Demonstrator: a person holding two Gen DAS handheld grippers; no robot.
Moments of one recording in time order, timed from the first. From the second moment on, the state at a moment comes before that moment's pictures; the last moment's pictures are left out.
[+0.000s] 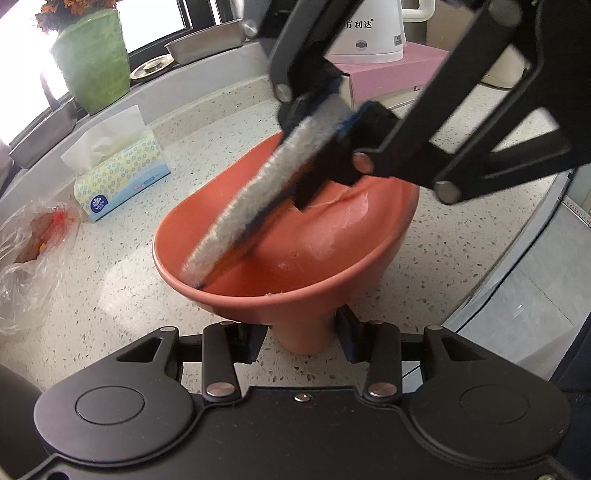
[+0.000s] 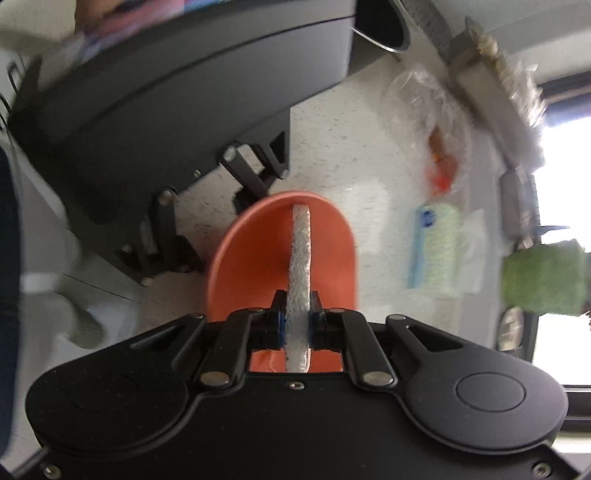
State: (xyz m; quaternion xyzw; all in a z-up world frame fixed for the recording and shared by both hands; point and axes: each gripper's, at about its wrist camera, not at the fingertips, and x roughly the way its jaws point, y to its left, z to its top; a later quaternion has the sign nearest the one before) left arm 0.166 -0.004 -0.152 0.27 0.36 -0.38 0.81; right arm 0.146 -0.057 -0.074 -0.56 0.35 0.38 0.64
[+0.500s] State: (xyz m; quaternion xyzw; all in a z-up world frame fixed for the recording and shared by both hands) left arm 0.168 -0.004 -0.151 0.27 0.36 -0.38 0.81; right arm 0.149 -0.060 -0.042 -0.56 0.42 0.45 0.56
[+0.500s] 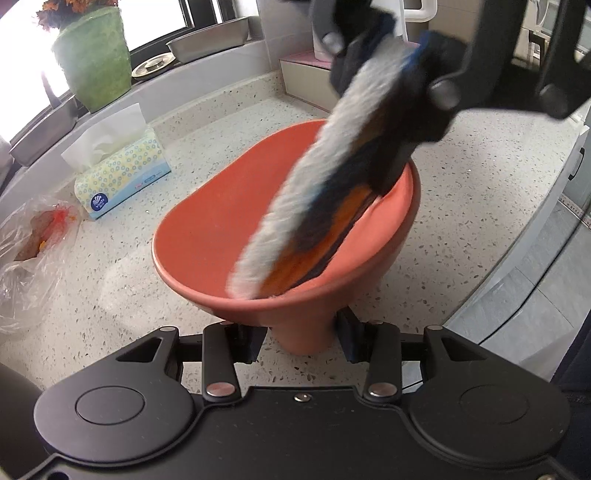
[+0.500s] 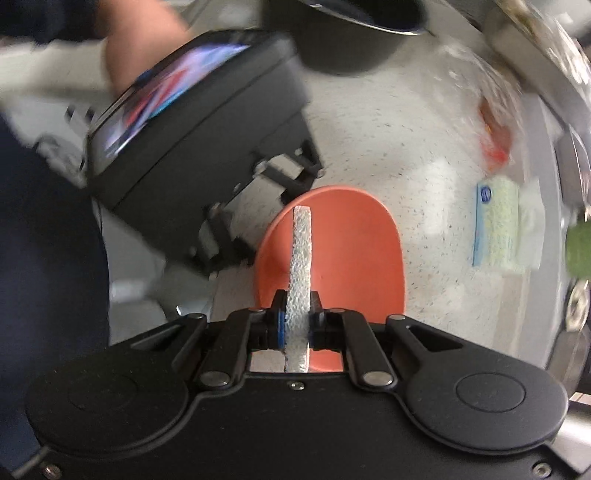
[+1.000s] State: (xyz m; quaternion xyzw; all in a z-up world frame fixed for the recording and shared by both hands) left arm 0.169 -0.004 -0.152 0.28 0.35 -0.38 0.81; right arm 0.132 -0.068 -0.058 -0.64 0.35 0.41 0.54
